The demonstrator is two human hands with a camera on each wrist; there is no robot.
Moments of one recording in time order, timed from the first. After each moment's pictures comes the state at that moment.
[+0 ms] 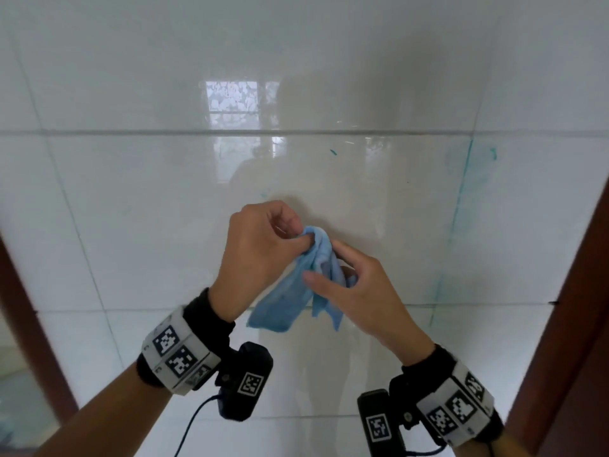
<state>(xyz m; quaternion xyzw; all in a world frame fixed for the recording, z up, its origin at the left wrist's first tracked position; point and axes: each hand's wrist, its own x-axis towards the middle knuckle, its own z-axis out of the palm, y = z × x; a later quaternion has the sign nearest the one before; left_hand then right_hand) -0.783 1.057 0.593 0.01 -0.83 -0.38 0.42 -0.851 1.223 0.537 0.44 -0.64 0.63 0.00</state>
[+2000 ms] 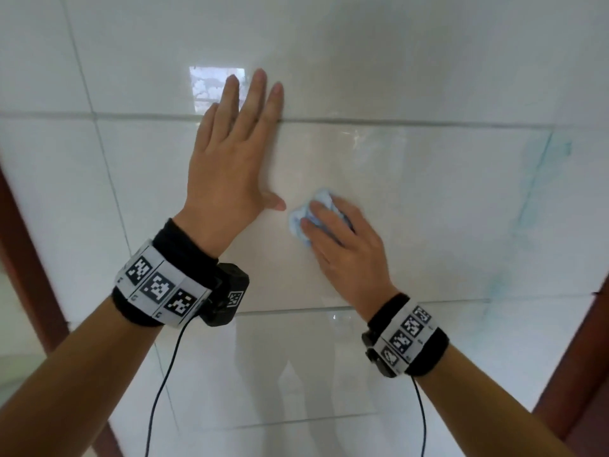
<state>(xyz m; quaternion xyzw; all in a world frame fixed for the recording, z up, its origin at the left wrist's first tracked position) -0.771 0.901 0.653 0.03 -0.87 0.09 0.48 -0.871 1.075 0.538 0.45 -0.63 0.15 0.62</state>
